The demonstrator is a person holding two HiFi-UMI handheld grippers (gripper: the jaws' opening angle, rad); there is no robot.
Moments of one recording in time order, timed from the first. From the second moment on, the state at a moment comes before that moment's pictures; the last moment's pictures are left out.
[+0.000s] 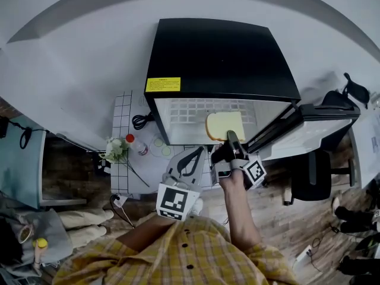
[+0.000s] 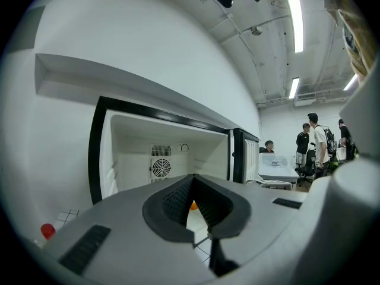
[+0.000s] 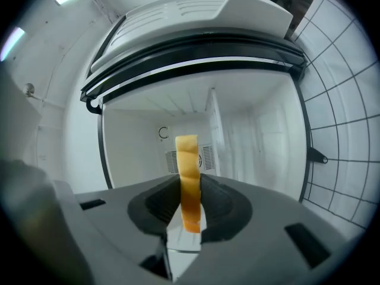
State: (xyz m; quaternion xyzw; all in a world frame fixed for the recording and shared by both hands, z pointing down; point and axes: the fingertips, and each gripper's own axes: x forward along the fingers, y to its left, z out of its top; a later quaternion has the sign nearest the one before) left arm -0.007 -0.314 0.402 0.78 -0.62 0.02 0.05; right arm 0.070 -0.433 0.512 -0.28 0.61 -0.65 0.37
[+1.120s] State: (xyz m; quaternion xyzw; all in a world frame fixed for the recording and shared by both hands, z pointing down) left arm -0.015 -0.285 0.391 0.79 -0.61 -0.01 0.05; right arm 0.058 -0.330 0.408 -0.41 0.85 -0.29 0.15
